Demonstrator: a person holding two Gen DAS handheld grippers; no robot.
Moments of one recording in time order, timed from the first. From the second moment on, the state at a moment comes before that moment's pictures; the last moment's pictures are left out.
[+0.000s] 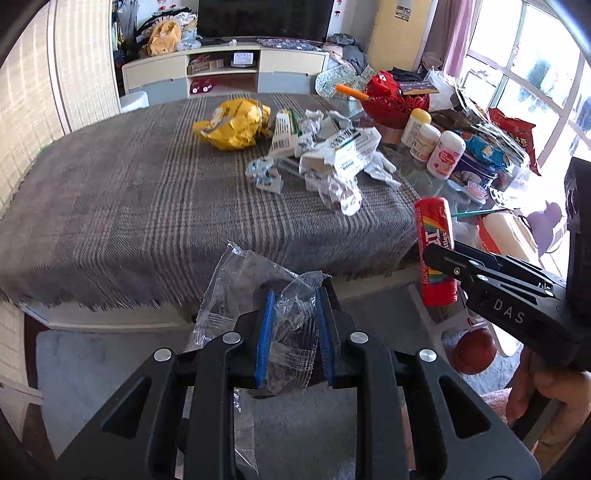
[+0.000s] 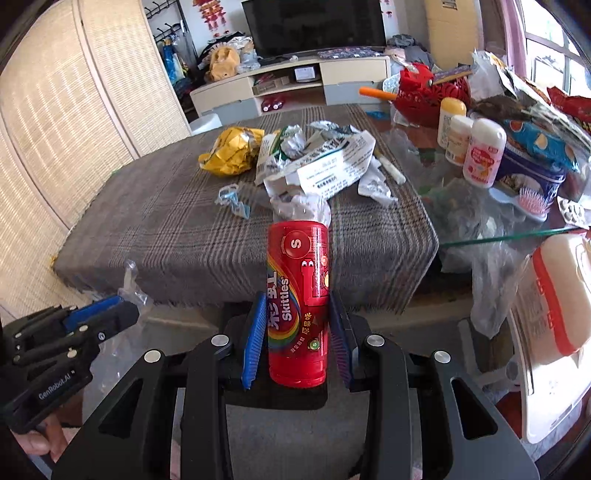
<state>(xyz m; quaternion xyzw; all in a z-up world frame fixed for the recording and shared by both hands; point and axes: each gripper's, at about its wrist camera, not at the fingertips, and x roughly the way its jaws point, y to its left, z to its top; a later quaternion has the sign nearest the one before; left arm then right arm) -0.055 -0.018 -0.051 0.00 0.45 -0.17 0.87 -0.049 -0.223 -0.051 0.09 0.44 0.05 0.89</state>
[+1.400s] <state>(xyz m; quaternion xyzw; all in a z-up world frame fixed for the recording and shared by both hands) -0.020 0.003 -0.167 -0.01 0.51 -0.16 0.85 -0.003 -0.214 -0.150 0.09 0.51 0.02 0.86</state>
